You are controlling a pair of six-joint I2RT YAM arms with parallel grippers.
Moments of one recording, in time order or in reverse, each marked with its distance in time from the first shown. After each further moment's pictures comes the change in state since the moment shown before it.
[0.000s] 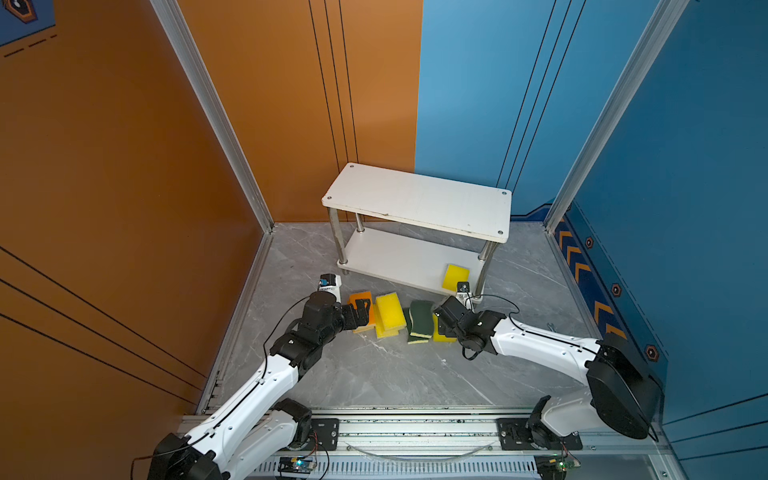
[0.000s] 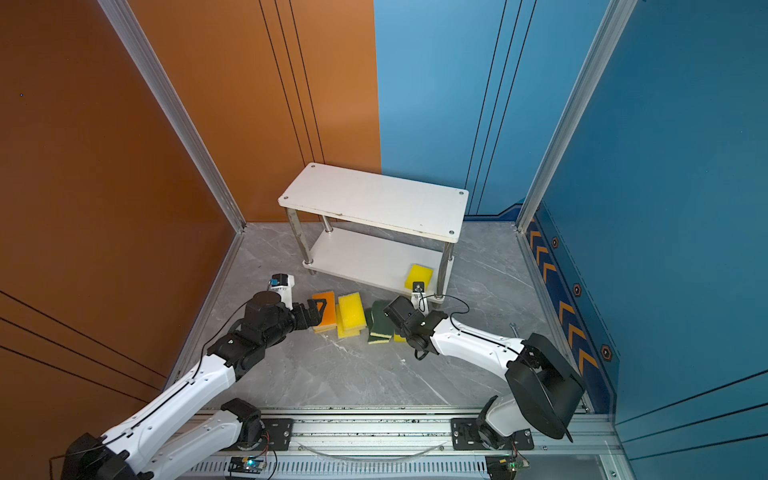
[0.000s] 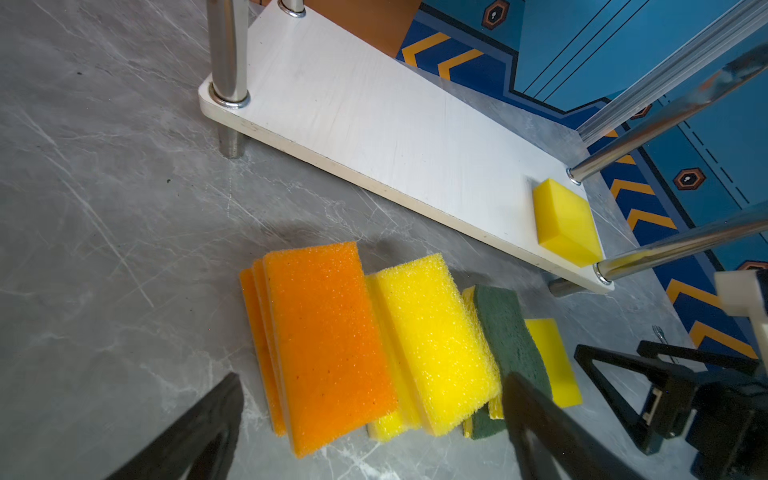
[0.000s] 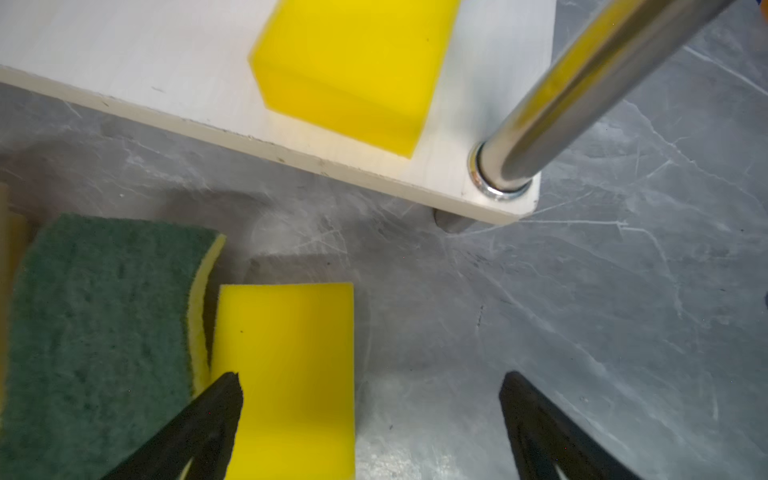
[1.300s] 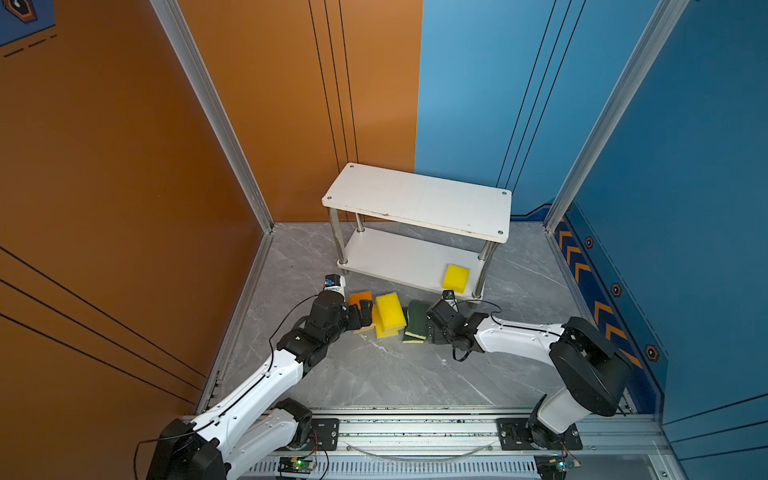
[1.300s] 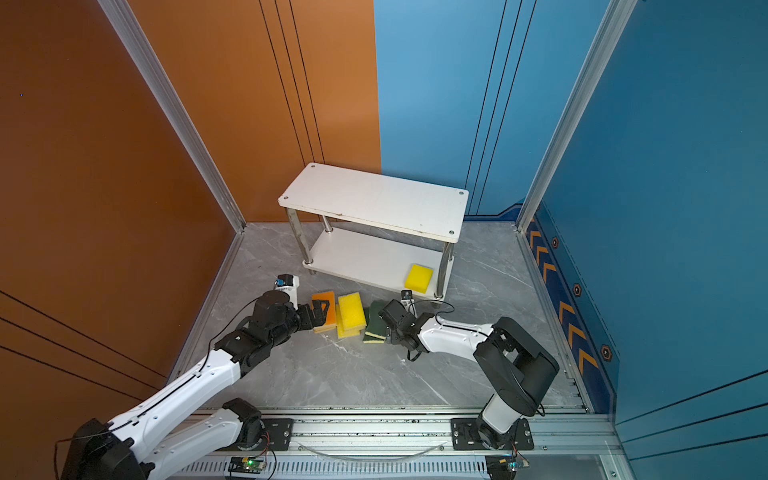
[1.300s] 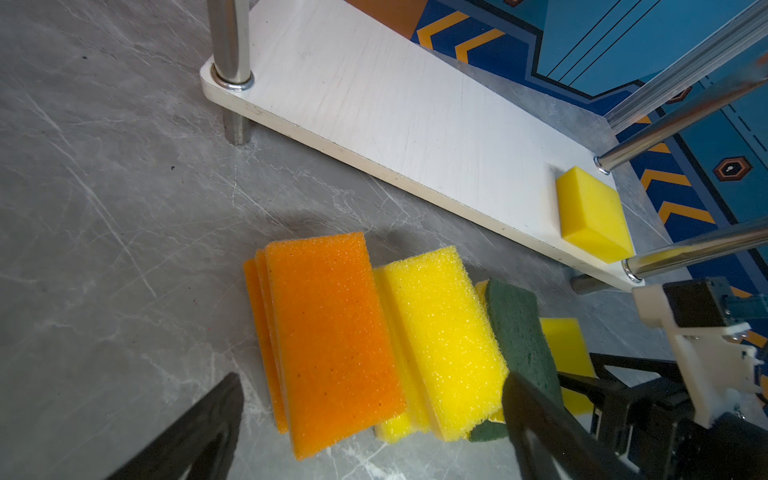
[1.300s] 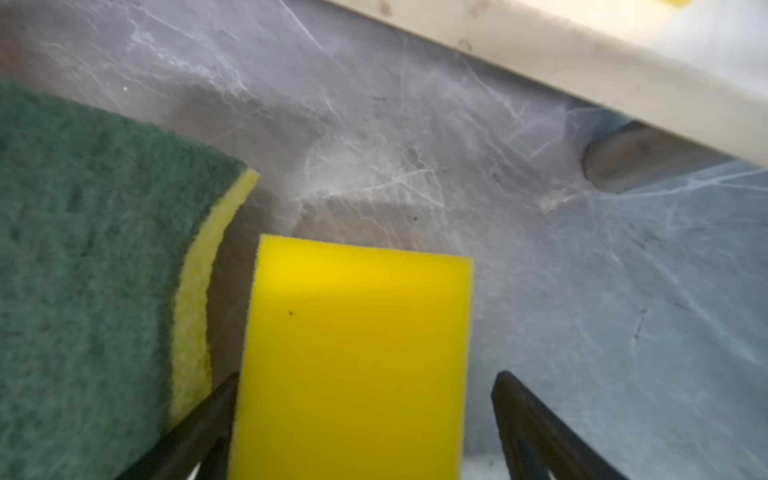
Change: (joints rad) left arm -0.039 0.058 0.016 -0.008 -0.061 -0.015; right arm -0.001 0.164 -0.005 0.151 -0.183 -0.038
